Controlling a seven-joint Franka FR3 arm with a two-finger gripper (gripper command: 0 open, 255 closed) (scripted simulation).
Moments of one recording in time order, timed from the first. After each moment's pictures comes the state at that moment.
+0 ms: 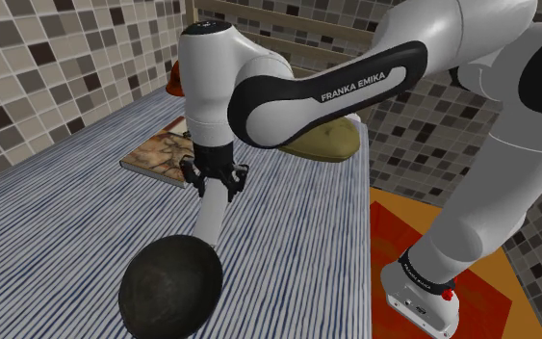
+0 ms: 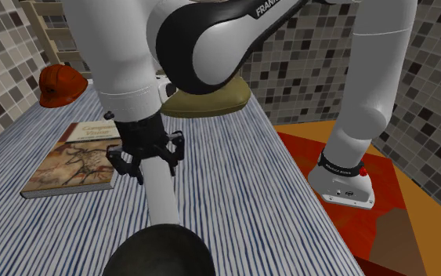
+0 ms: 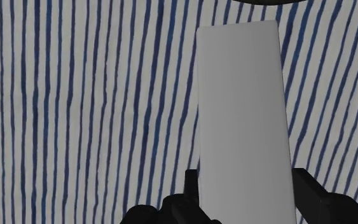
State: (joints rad) arm -0.18 0.22 1.02 -1.88 -0.22 1.97 1.75
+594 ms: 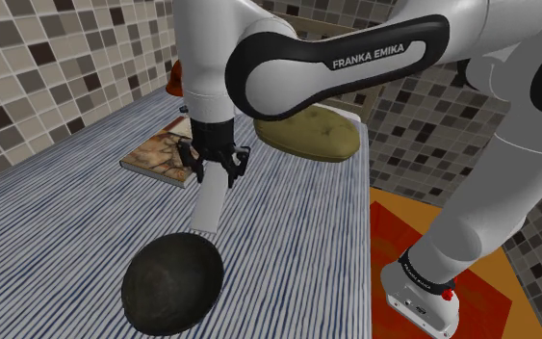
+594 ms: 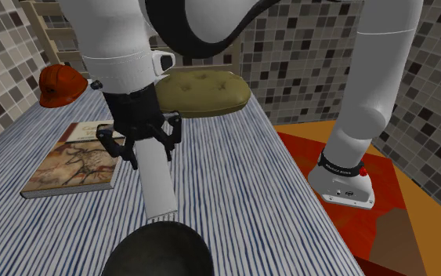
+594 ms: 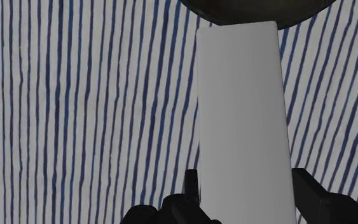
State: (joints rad) arm -0.19 0.18 1.04 -1.79 -0.17 1.86 1.72
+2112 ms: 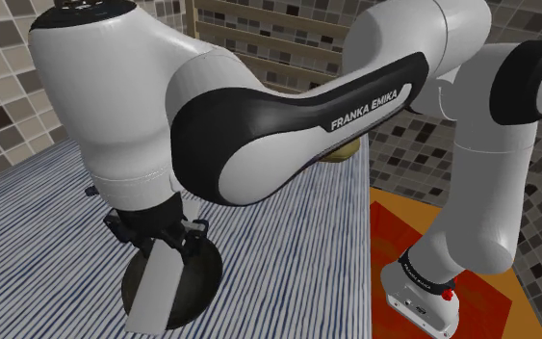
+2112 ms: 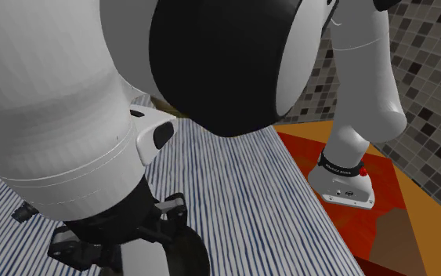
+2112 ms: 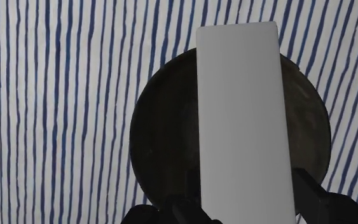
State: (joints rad) arm 0.25 0.47 1.01 -1.55 -0.40 1.77 2.11
